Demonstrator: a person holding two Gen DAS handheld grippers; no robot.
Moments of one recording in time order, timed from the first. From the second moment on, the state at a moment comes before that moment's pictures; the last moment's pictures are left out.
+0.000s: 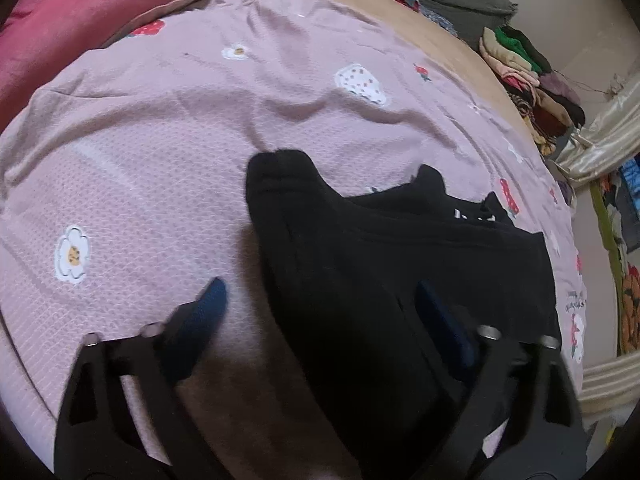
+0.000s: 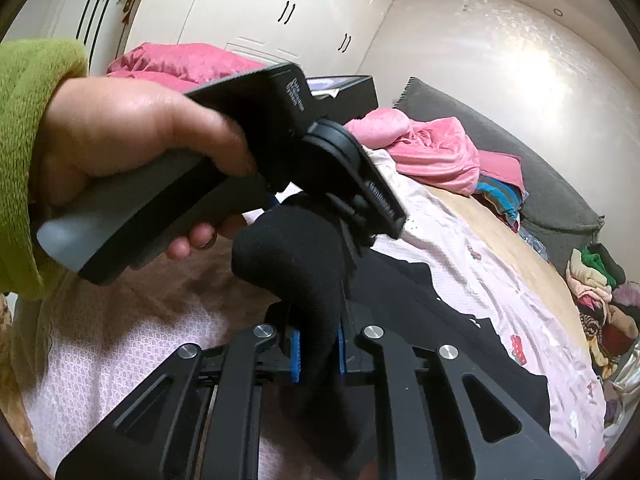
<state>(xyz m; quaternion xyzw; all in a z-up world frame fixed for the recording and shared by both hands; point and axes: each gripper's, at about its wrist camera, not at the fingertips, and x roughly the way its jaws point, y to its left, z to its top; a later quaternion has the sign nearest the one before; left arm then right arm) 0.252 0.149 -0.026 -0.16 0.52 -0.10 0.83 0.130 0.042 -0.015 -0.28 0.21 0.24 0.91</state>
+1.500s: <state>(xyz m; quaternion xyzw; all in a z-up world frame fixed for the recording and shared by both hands) 0.232 -0.028 0.076 -0.05 0.44 -0.17 0.88 0.089 -0.097 0.027 -0.17 0.18 0.13 0.96</state>
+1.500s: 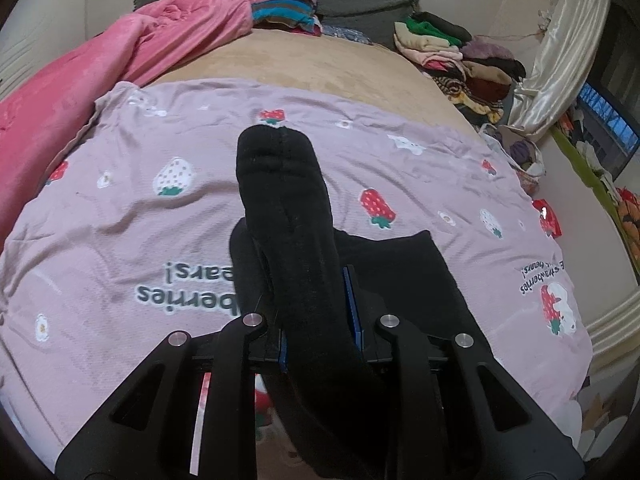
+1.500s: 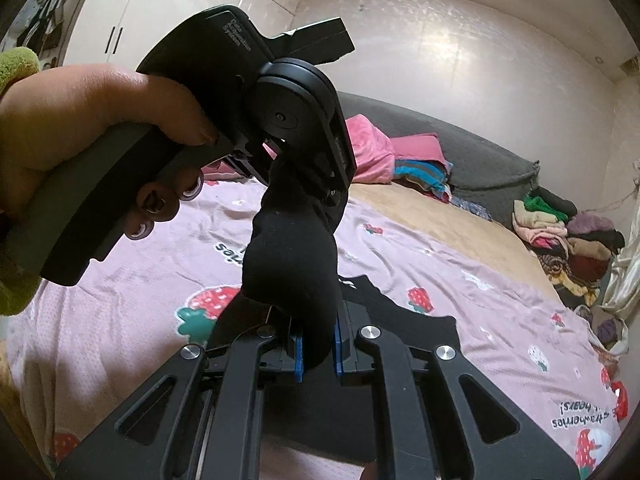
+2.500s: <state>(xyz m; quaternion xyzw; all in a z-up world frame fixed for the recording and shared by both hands) 0.245 -0.112 0.051 -0.01 0.47 -0.19 0.86 0.100 -0.173 0.009 -0.12 0.21 0.10 0.97</state>
